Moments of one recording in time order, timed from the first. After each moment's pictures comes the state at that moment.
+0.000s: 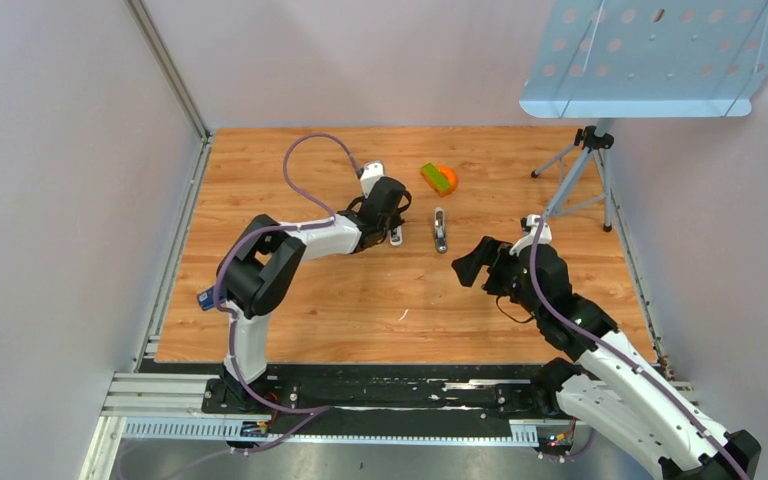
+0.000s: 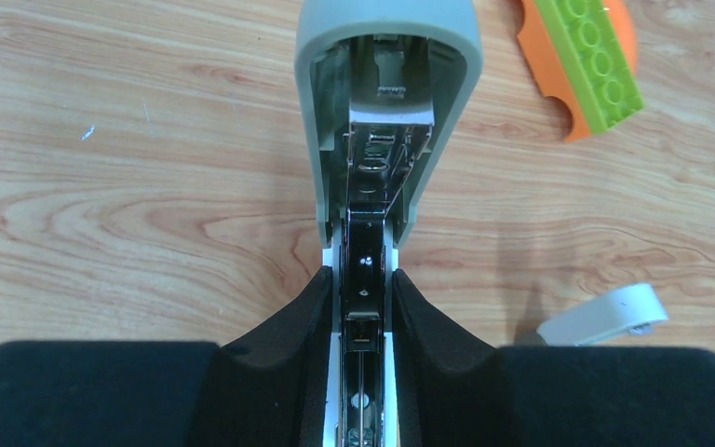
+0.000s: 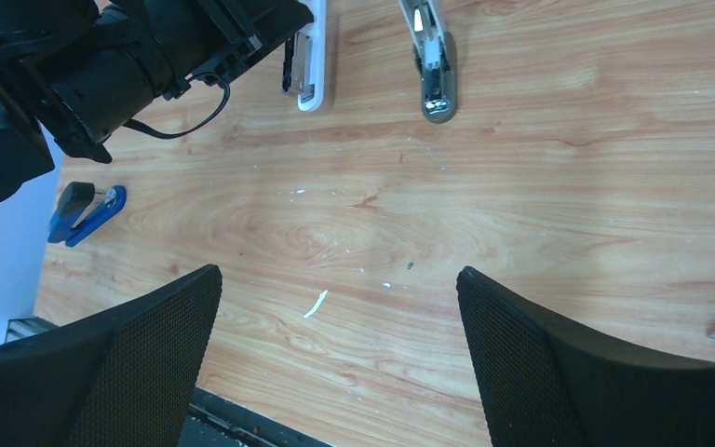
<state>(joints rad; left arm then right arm) -0.68 1.97 1.24 0.10 -0.42 -0.71 0.60 0.65 0.58 -0.35 0.12 0.67</state>
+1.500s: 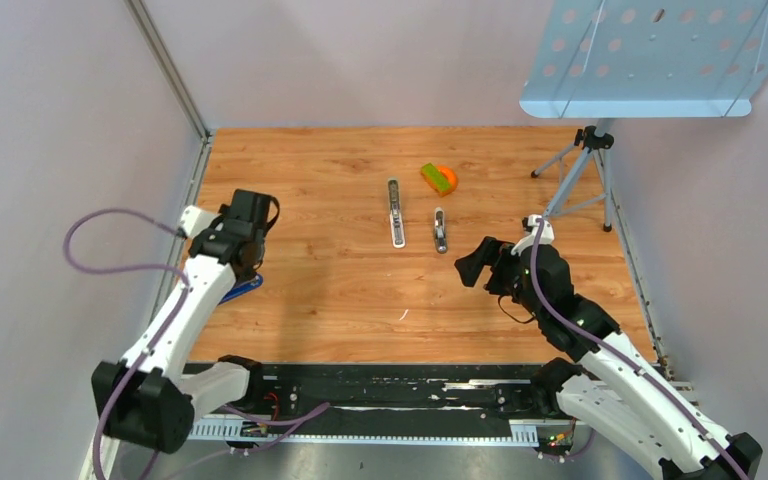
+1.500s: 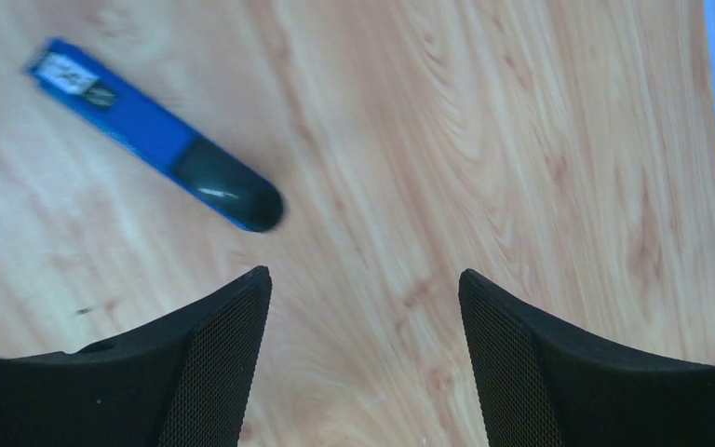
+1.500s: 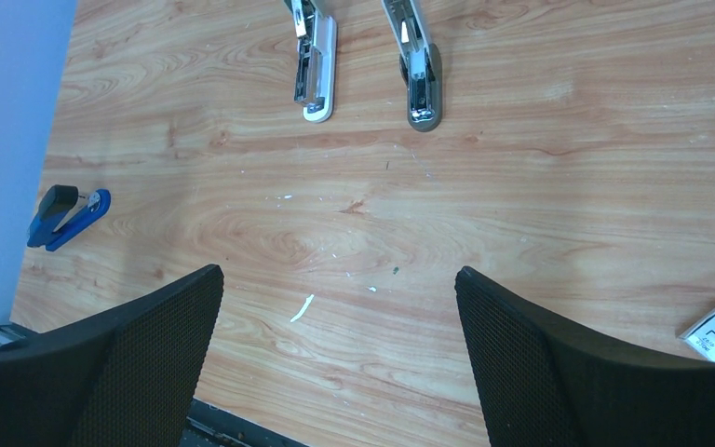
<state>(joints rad) -0.24 1.14 0.97 -0.81 -0.64 -1.31 0.60 0.64 0.59 -0.37 0.15 0.63</state>
